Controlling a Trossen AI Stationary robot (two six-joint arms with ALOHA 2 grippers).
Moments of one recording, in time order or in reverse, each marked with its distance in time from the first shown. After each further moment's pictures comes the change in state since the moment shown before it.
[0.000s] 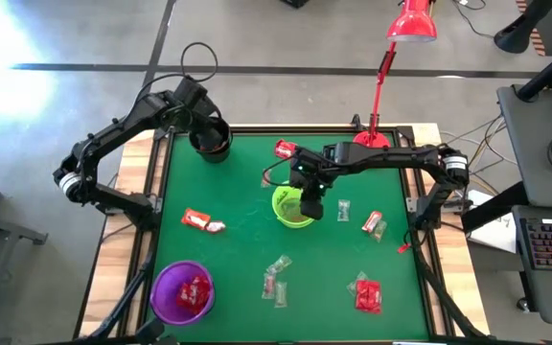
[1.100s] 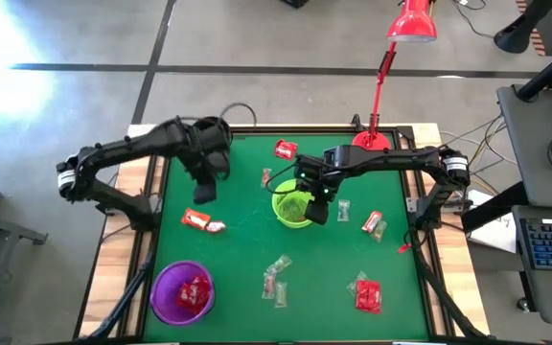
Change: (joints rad) left arm -0.470 0.000 0.001 -0.370 0.246 -0.033; right arm 0.031 -0.004 0.000 -0.170 0.000 0.189
